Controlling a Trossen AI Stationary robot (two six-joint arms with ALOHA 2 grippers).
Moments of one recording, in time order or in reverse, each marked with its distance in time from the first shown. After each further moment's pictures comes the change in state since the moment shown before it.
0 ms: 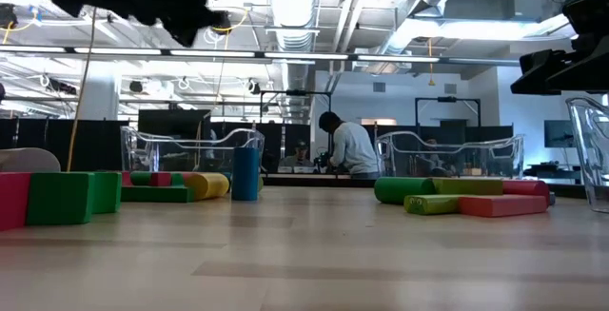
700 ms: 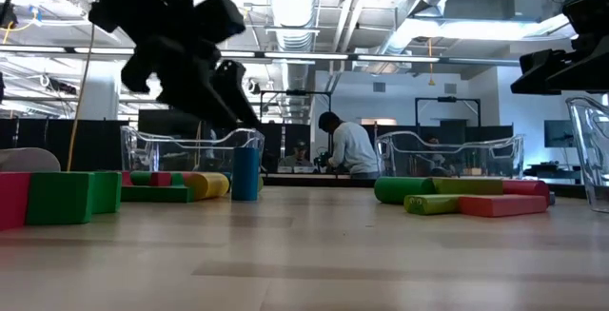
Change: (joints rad) left arm -0.183 0.554 0.175 -0.082 -0.334 0.149; right arm 0.000 0.000 0.000 0.000 0.000 0.000
